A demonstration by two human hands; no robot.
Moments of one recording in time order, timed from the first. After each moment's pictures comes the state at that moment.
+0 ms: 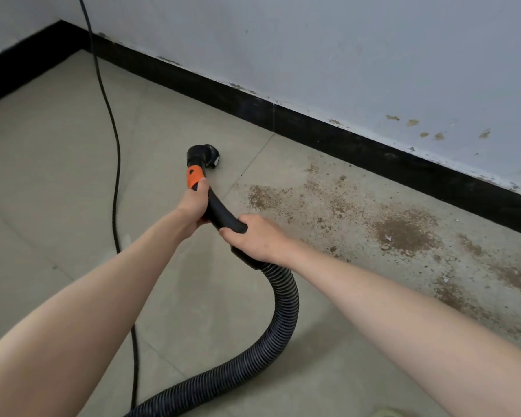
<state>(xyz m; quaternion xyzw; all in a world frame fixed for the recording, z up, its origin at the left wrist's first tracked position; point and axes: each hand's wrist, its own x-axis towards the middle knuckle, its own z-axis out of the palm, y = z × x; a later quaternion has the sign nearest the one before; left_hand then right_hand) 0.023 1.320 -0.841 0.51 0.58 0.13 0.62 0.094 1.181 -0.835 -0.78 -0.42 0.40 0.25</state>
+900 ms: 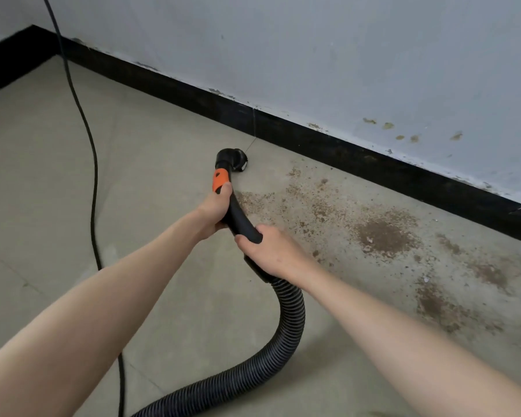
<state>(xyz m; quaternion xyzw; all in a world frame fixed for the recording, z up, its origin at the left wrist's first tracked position) 0.078 1.288 -0.843 0.52 0.53 0.04 0.67 0.118 1.137 -0.831 -0.82 -0.36 0.37 0.25</state>
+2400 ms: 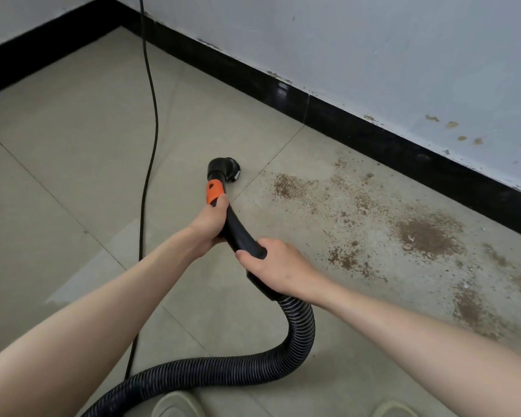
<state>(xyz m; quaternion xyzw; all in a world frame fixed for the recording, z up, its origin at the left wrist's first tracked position) -0.043 1.276 -0.836 0.46 0.58 0.11 0.66 0.030 1.135 -0.807 -0.77 -0.42 0.43 0.21</state>
